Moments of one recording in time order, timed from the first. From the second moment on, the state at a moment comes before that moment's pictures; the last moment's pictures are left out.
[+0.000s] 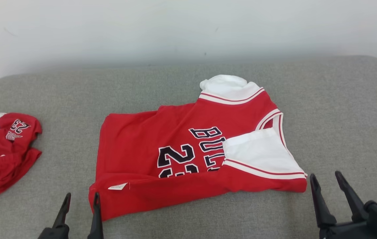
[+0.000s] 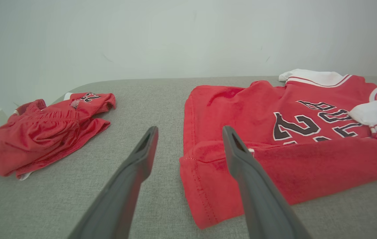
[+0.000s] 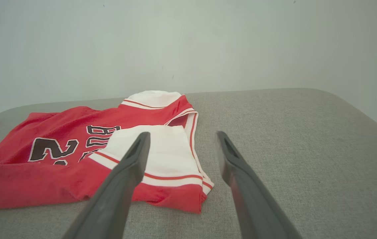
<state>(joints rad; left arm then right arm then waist) -0.07 0.30 -0.32 -0.06 -0.32 0.37 -0.19 0.02 -0.29 0.20 -0.04 0.29 0.13 -0.18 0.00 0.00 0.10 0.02</state>
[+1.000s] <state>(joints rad) -0.08 0.30 -0.37 -0.01 -0.38 0.33 -0.07 0.01 -0.28 0.19 -0.01 0.30 0.13 -0.08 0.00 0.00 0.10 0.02</state>
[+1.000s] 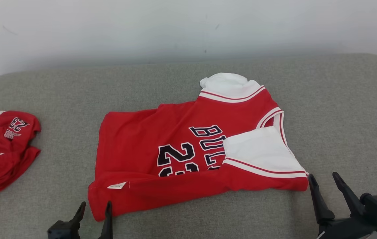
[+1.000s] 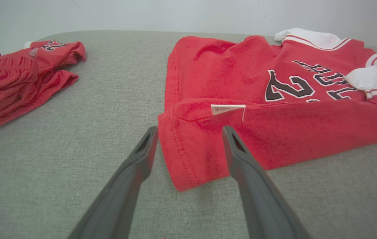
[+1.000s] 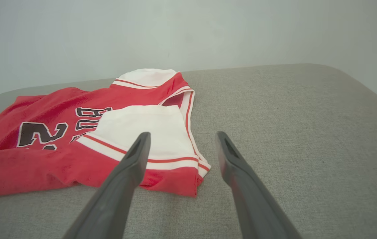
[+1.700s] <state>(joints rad) -0.16 0.23 -0.36 0.11 -0.53 0.24 -0.03 -0.21 -0.36 0.34 0.33 0.48 0.13 -0.11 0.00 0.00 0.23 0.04</state>
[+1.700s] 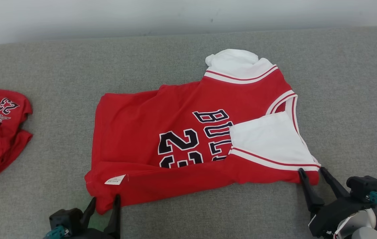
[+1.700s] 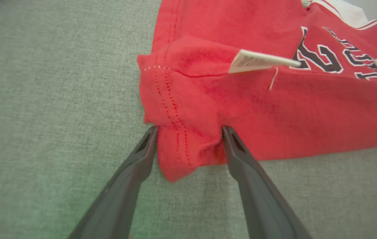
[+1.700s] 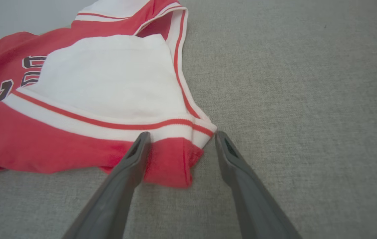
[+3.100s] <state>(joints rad) 0.02 0.33 -0.36 -0.12 -0.65 0.22 0.12 0.14 -0.27 0.16 0.02 0.56 0.13 0.03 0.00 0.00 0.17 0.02</state>
